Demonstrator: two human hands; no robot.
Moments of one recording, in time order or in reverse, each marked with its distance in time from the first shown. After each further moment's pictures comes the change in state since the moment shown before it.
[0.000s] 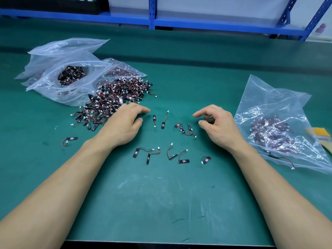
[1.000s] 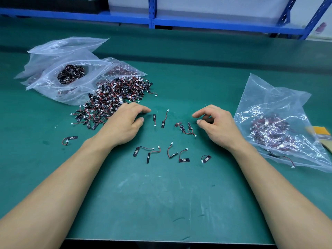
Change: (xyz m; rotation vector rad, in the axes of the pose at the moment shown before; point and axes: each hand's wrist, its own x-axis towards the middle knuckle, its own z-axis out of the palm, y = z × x) left_hand 0.000 0.000 -0.001 -0.006 -0.002 0.030; right_hand -0.001 -0.003 0.000 -0.023 -0.014 0.016
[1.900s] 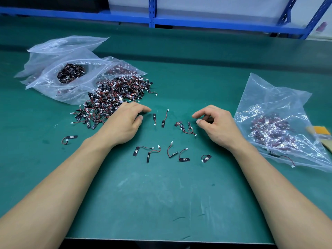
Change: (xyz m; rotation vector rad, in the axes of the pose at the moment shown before) left_hand 0.001 -0.002 0.001 0.013 0.000 0.024; right_hand 0.000 0.001 0.001 -0.008 -0.009 -0.002
